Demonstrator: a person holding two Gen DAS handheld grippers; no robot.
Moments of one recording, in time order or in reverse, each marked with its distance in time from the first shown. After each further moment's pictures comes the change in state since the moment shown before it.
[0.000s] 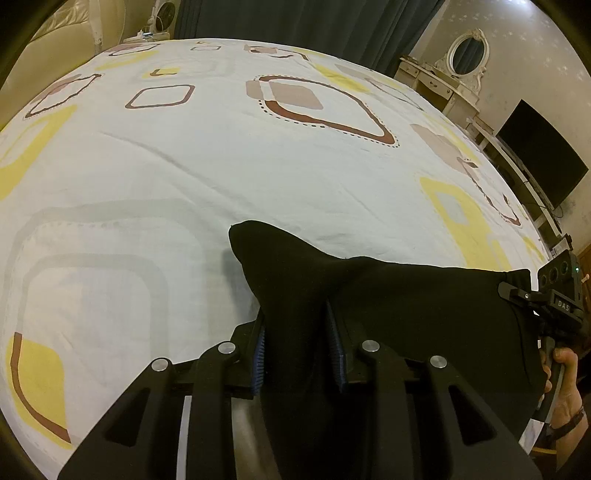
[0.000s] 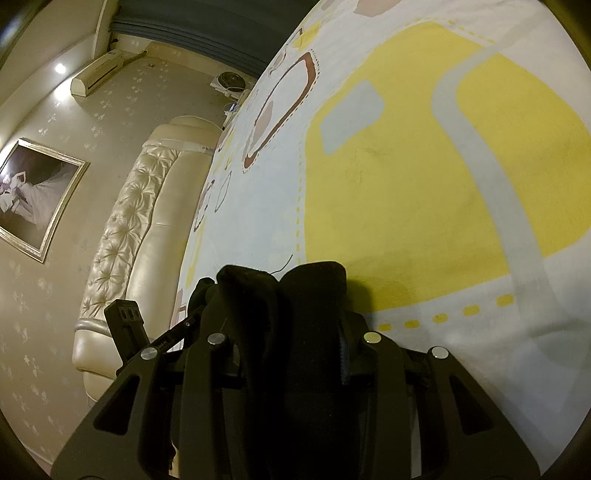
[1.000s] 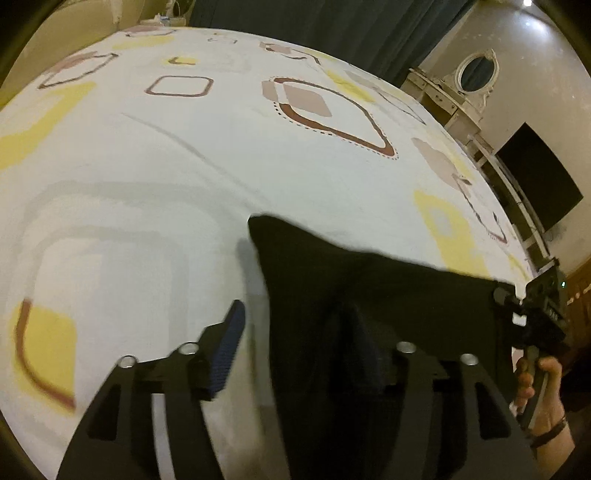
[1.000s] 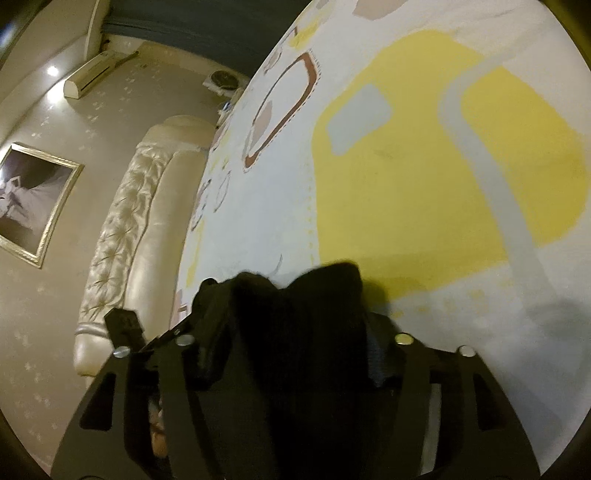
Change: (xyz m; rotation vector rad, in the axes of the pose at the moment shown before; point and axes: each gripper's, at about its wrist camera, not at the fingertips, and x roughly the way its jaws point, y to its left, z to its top) left arm -0.036 0.007 -0.016 -0.083 0.001 -0.031; right arm -0.015 0.024 -0.013 0.019 -0.006 -0.045
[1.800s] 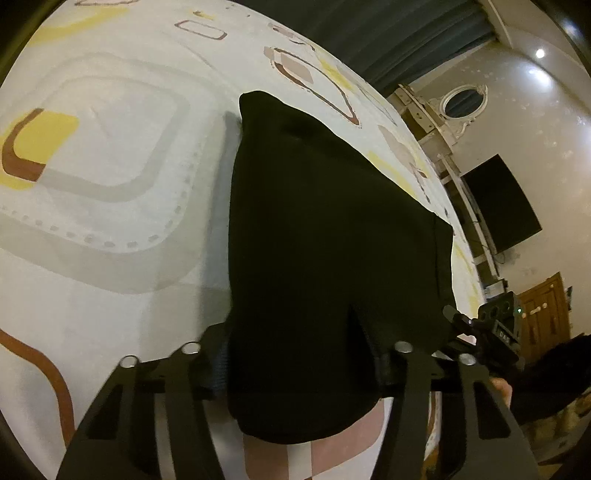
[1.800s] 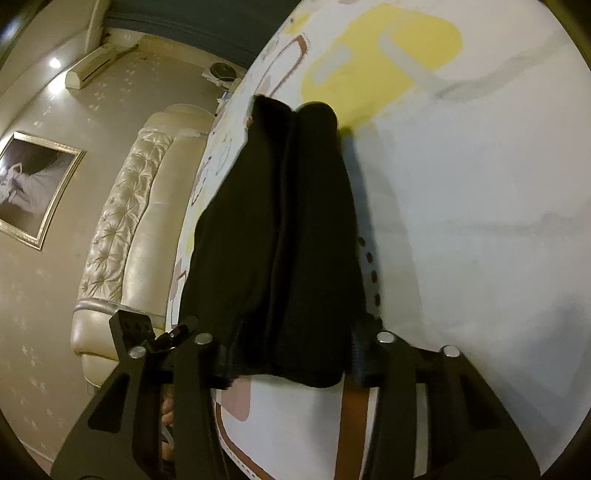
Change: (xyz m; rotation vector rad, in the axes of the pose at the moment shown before) left arm -0.027 -0.010 -0.097 -0.179 0.016 -0.216; right arm -0.038 -0.007 -0.098 0.016 0.034 0.014
